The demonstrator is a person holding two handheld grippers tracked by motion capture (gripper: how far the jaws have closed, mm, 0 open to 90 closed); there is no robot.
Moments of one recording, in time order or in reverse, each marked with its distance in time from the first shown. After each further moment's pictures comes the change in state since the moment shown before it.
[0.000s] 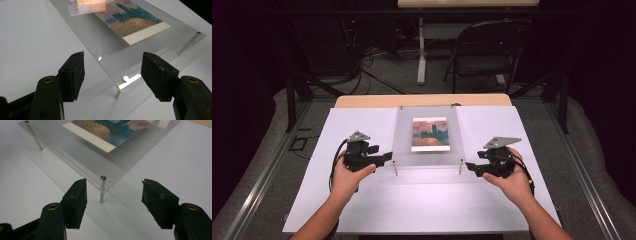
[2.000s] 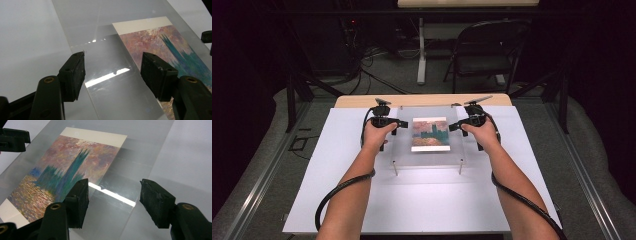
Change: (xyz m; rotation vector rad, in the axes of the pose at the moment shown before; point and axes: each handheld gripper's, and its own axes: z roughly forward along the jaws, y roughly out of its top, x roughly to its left) left arm 0.063 0.080 0.135 0.156 -0.017 -0.249; right arm -0.094 0.083 0.136 0.143 0.067 0.402
